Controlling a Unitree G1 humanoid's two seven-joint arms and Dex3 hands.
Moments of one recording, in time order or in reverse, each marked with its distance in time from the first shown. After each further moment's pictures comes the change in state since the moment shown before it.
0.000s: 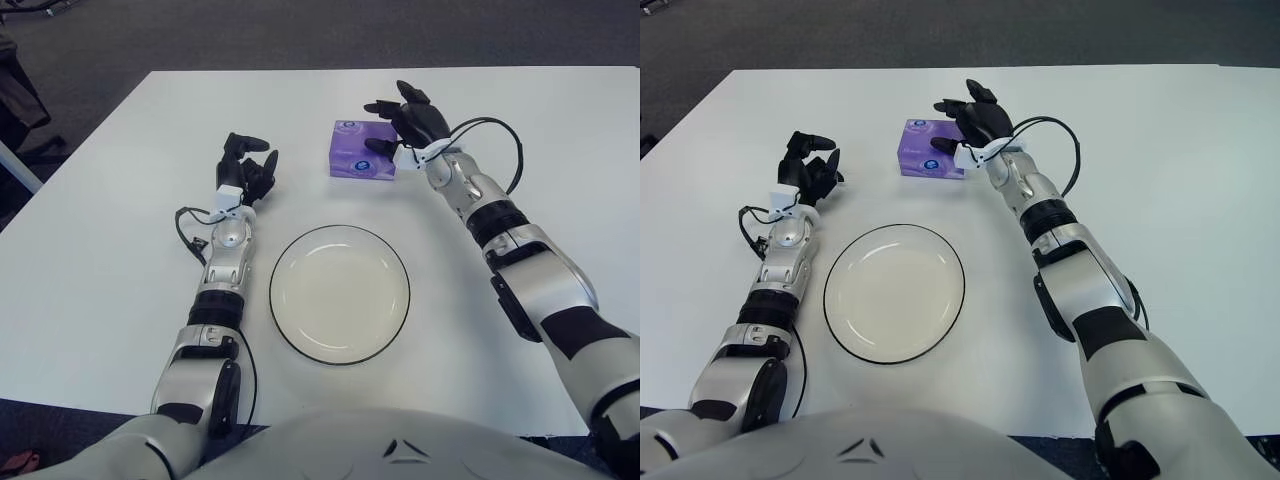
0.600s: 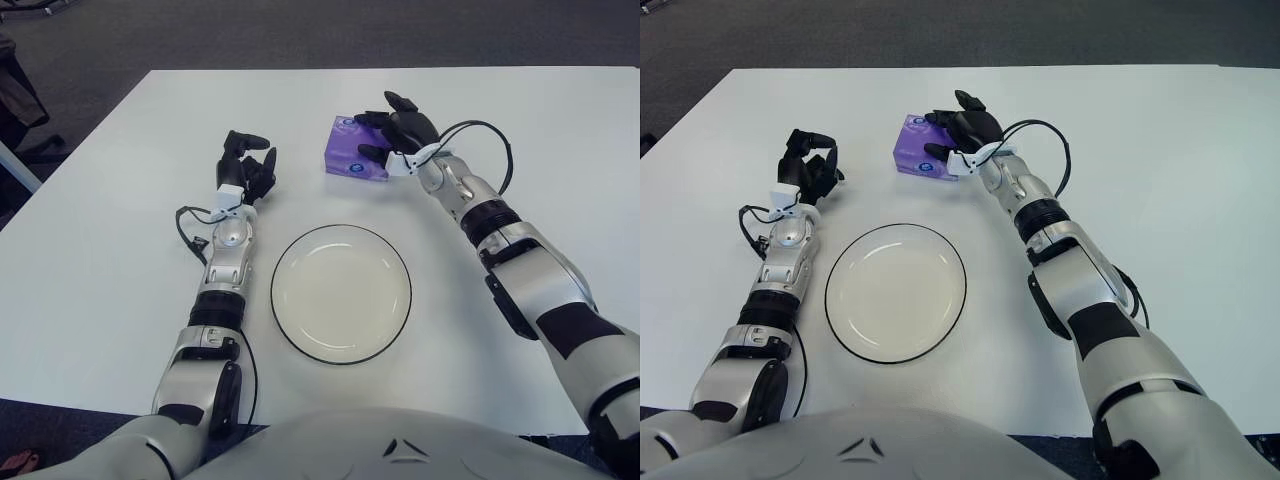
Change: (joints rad) left arm 0.006 -0.008 -0.011 -0.027 0.002 0.010 0.015; right arm 0.000 -0.007 0.060 0.040 0.000 -0.061 -0.003
